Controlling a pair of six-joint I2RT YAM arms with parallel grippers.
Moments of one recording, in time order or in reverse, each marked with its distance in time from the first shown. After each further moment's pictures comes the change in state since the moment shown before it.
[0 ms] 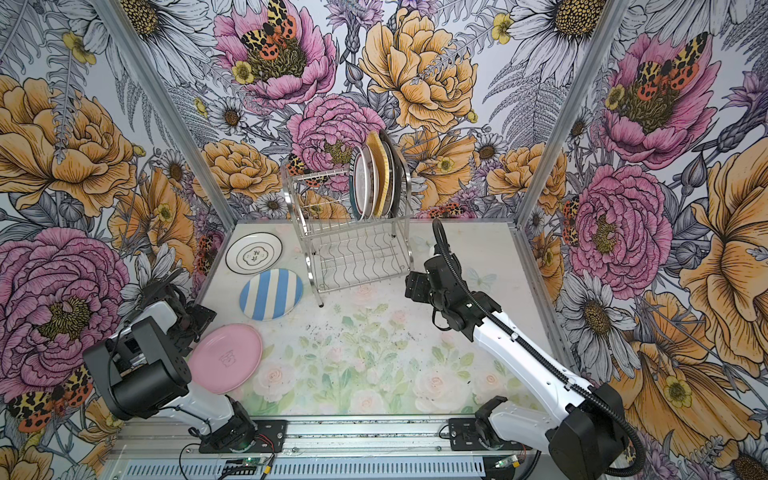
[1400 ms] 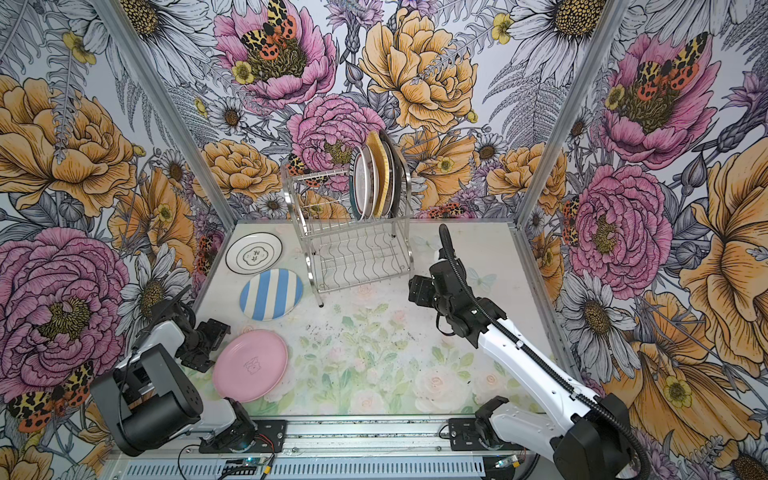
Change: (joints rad) left arm -0.003 -0.209 -0.198 -0.090 0.176 -0.050; right arm -0.015 -0.055 -0.059 0.014 -0.014 0.008
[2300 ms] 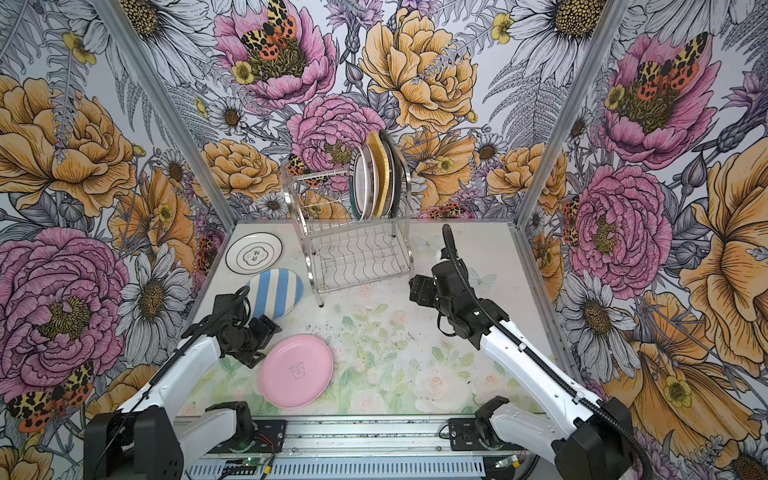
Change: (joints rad) left arm -0.565 -0.274 -0.107 -0.068 0.031 -0.325; right arm -0.007 -0.018 -0.005 0.003 -0.005 0.007
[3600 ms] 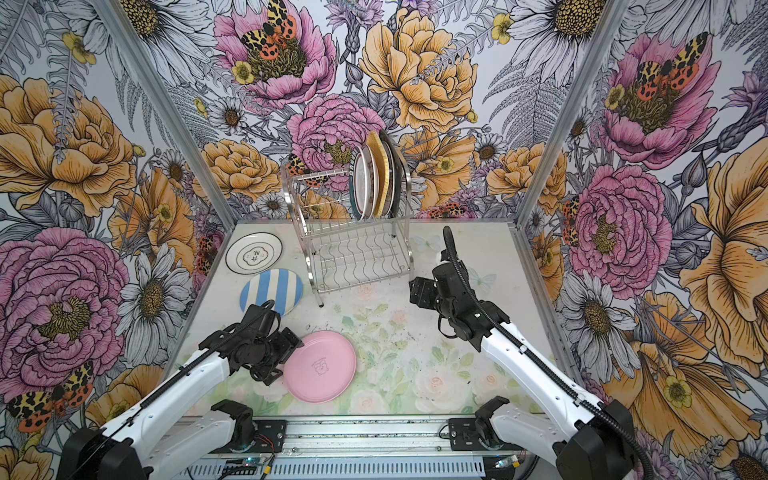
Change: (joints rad) left arm -0.432 -0.091 -0.060 -0.019 -0.029 -0.320; right arm 0.000 -0.012 -0.016 0.000 -0.015 0.002
